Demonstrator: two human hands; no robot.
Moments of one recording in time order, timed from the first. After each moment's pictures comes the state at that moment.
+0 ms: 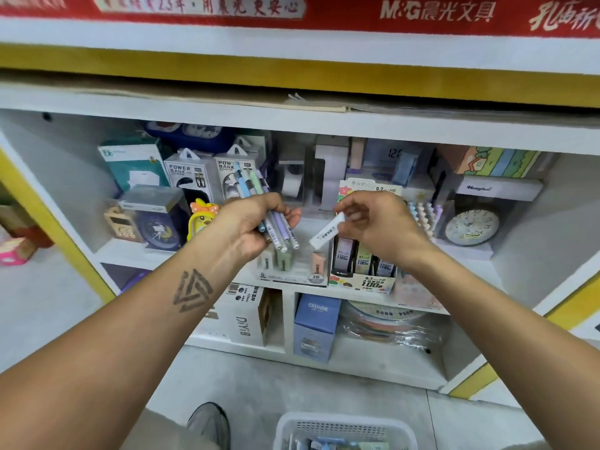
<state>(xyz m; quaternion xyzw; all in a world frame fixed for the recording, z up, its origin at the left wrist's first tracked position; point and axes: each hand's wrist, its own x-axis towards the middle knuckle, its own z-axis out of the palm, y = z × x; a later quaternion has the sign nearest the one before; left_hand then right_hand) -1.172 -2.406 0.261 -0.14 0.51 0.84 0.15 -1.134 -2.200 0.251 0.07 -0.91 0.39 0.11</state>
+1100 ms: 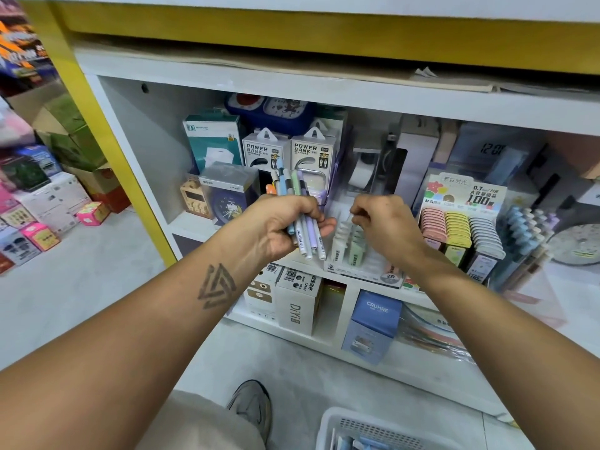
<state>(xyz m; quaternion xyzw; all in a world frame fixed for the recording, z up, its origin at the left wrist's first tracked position) -1.173 -2.481 0.239 -0.15 0.52 0.82 0.17 -1.208 -2.286 0.188 0.16 -0.95 0.22 0.17</state>
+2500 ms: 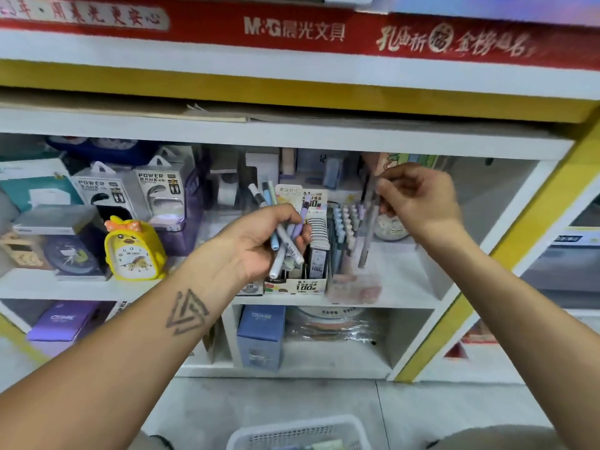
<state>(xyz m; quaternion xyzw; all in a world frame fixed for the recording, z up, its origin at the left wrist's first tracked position) -1.140 -2.303 0.271 -0.05 0.50 0.79 0.35 -1.097 -2.069 0.280 -0.05 -0.83 0.47 0.30</state>
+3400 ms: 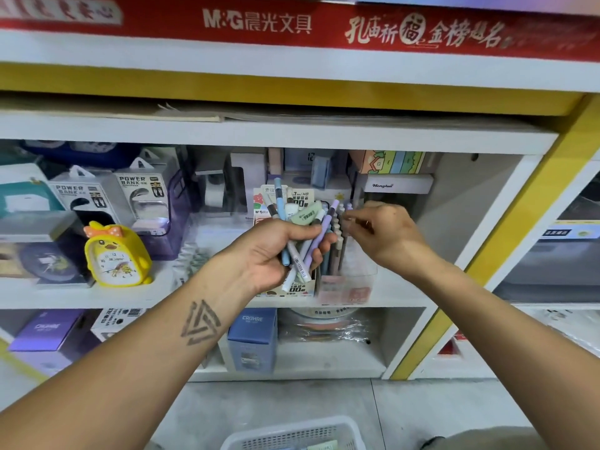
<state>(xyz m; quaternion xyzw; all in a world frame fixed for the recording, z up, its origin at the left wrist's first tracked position) -1.128 -2.274 0.260 0.00 0.47 0.78 0.40 -1.096 -2.070 0.244 0.00 -0.97 0.17 0.19</state>
